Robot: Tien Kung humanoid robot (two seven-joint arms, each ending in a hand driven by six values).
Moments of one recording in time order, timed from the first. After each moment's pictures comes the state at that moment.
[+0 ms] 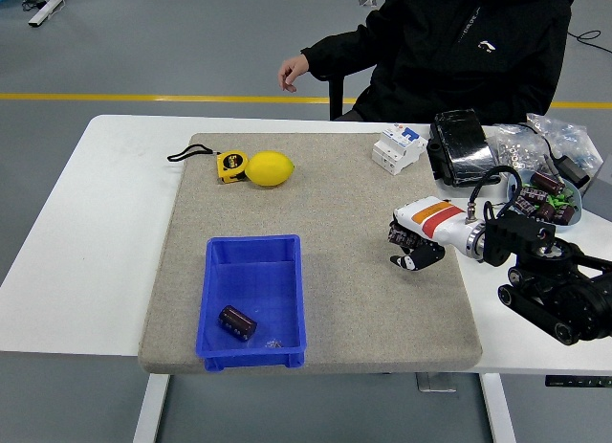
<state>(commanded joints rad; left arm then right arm) -0.20 0.07 -0.89 -0.20 1.12 -0.01 0.27 0.97 -0.26 0.15 0.75 -1.65 -0.21 0.23</state>
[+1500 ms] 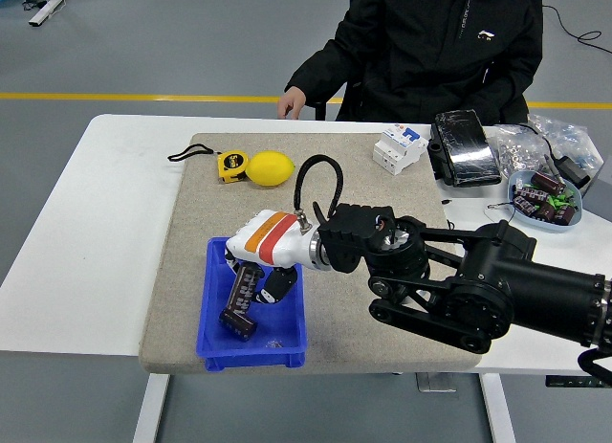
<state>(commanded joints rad) -0.19 0.09 -0.95 -0.21 1.20 -0.02 0.30 1.16 -0.01 0.12 1.12 -1.77 0.14 -0.09</state>
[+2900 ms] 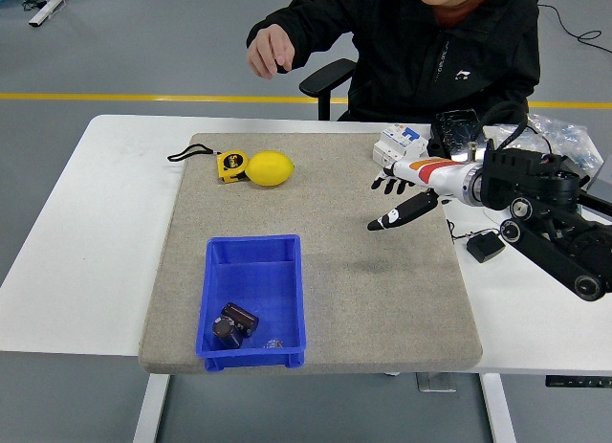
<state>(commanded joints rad) -0.19 0.09 -0.92 -0.20 1.14 -0.01 0.28 1.00 -0.34 0.51 0.99 -1.67 0.25 -0.09</state>
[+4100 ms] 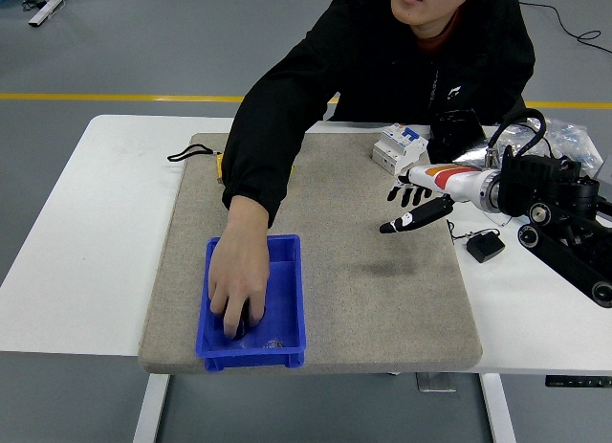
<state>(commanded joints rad) -0.19 0.08 -0.93 -0.20 1.17 -0.01 0.29 0.97 -0.36 0.52 1.00 -1.68 0.28 -0.06</state>
